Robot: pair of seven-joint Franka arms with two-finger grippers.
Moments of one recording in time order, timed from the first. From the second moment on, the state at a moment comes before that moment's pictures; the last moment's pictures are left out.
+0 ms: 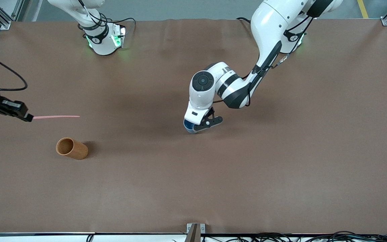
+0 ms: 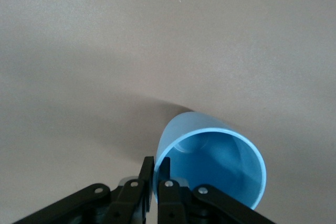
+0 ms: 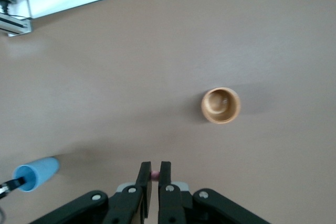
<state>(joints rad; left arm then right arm) -0.59 0.70 -0.25 -1.52 0.17 2.24 -1.23 -0.05 0.15 0.08 -1.43 0.13 1.67 0.21</state>
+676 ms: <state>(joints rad) -0.47 0.51 -0.23 -1.41 0.18 2.00 -1.16 -0.04 0.14 0.42 -1.44 0.10 1.78 0.65</state>
